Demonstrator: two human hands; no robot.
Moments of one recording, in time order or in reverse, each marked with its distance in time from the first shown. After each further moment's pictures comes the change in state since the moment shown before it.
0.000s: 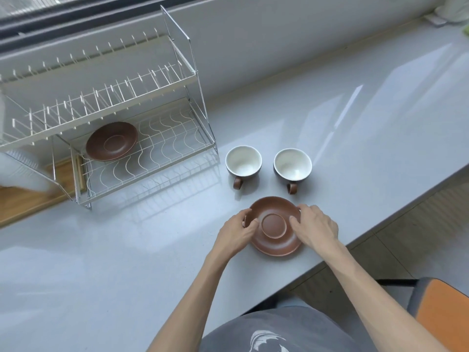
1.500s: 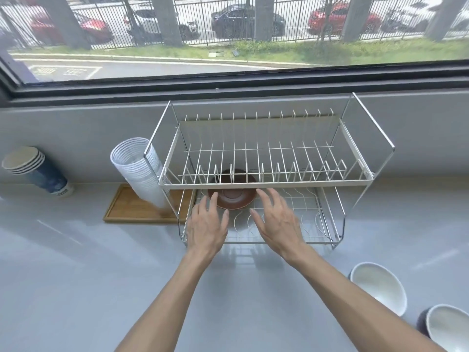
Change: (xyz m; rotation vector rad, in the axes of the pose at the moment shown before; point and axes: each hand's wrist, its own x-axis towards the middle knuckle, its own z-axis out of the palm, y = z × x) left_hand 0.063 -0.107 -0.289 0.375 0.913 -0.189; right_hand 0.098 -0.378 -0.008 0.044 0.241 -0.947
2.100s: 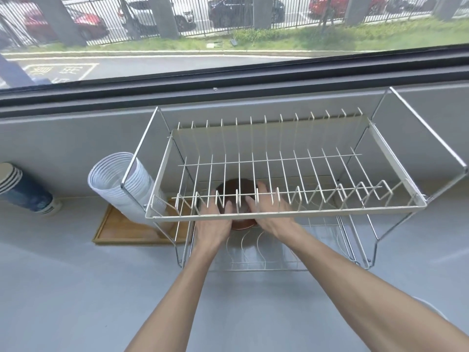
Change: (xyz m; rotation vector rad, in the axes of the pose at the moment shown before) left_hand 0.083 0.000 0.026 -0.368 -0.122 -0.256; right_hand 0.086 0.014 0.031 0.187 -0.615 0.186
